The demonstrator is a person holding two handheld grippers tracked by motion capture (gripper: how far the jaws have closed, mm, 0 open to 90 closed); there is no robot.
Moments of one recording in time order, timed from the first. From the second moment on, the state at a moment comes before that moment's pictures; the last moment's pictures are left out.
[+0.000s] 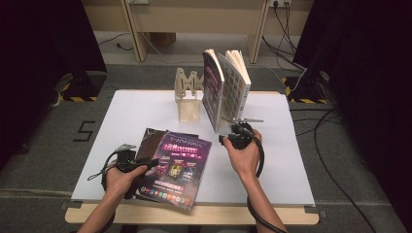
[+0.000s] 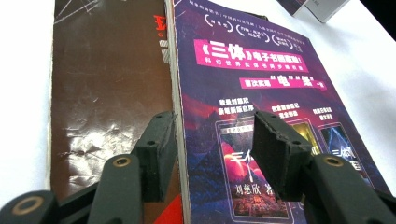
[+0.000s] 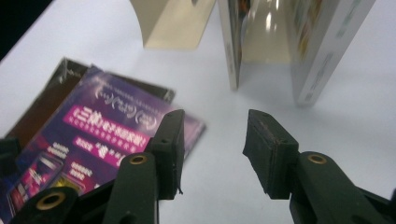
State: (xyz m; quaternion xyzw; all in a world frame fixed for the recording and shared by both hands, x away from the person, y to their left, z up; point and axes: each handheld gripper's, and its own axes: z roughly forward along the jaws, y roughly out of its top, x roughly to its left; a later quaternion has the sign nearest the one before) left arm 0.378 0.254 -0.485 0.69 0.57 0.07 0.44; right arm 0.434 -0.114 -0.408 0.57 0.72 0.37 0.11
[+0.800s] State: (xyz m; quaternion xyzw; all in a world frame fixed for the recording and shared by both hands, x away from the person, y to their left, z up) left arm 0.379 0.252 -0.491 0.69 0.57 0.06 0.44; right arm 0.437 -0.070 -0.458 0.56 0.76 0.33 0.05
